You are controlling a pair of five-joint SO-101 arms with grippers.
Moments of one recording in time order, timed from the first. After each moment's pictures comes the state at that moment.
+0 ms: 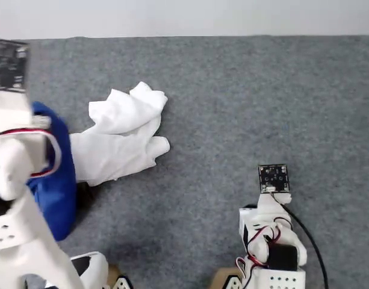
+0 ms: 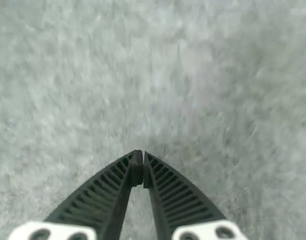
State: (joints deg) left arm -23.6 -31.5 -14.1 99.4 -14.4; right arm 0.6 -102.9 91.7 74.2 4.3
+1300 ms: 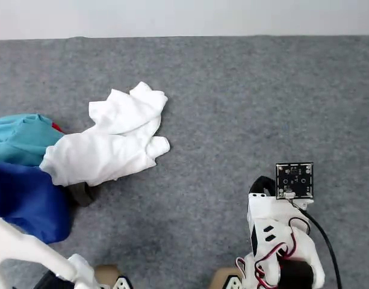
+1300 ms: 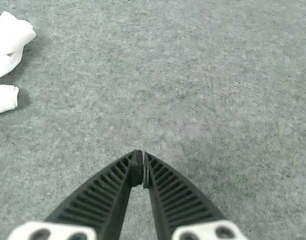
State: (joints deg) left arm -58.2 -25.6 0.7 86.4 -30.3; right arm 0.5 -103.5 71.4 74.2 4.4
